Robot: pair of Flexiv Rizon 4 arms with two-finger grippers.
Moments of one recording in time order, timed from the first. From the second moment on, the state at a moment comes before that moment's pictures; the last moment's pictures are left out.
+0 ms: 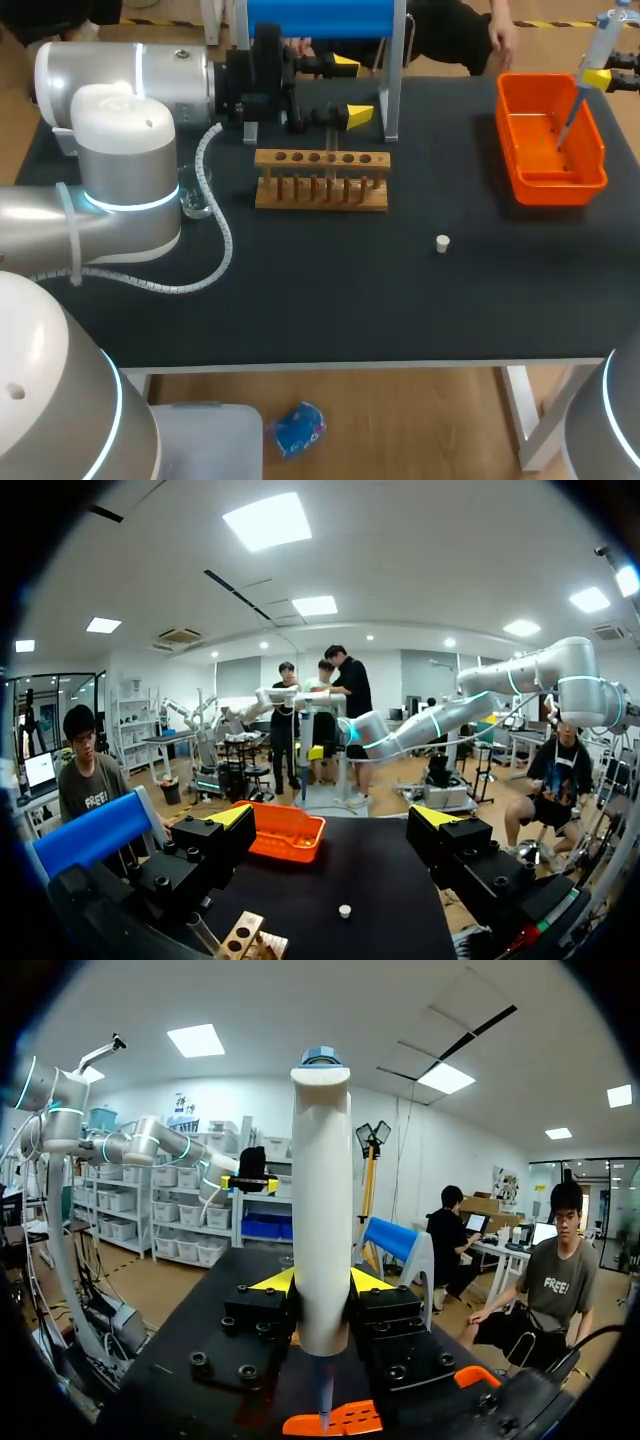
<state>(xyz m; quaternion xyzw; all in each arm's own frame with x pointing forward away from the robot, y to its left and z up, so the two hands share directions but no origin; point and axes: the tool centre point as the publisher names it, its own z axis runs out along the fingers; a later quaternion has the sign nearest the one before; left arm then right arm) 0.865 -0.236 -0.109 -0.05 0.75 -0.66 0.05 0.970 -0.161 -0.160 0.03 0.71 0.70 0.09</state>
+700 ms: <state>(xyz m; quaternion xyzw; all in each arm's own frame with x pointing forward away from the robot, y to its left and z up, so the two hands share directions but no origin) 0.927 -0.304 -0.076 -0.01 0.76 -0.65 0.03 0.970 -0.160 -0.159 0.03 0.71 0.70 0.09</state>
